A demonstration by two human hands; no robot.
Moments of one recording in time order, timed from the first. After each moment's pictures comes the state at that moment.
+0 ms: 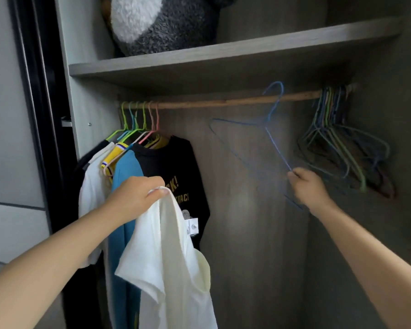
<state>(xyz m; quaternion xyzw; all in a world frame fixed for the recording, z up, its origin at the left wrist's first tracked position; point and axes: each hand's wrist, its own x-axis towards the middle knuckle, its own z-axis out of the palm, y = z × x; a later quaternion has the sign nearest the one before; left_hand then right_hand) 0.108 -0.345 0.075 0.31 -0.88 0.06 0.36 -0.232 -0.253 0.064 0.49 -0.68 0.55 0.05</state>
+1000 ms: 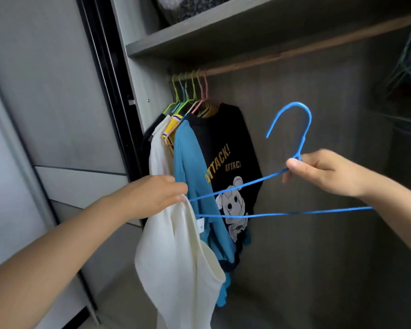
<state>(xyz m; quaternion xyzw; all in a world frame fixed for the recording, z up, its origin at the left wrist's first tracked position) 0.202 -0.287 0.058 0.35 -0.92 0.16 0.07 -0.117 -0.200 0.061 0.77 -0.51 0.37 -0.09</state>
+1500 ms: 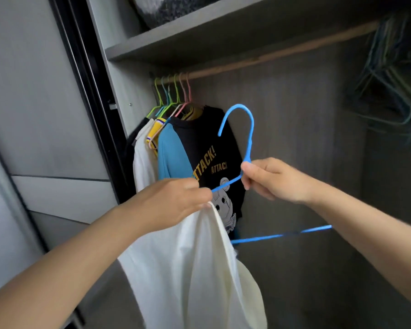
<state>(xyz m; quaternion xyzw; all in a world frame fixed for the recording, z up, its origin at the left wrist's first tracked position) 0.146 -0.244 0.058 0.15 -0.92 0.28 0.22 -0.078 -0.202 0.054 0.75 -0.46 0.41 -0.25</state>
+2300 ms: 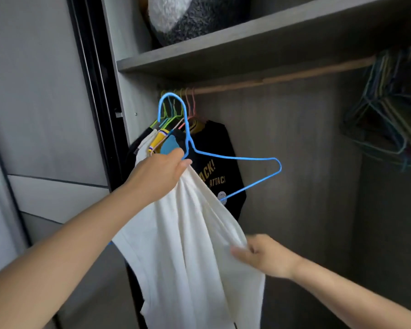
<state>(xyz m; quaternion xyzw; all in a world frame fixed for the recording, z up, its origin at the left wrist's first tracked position) 0.137 -0.274 0.095 0.45 -0.82 0.19 0.30 -0.071 -0.212 -0.031 0.77 -0.57 0.24 -0.18</state>
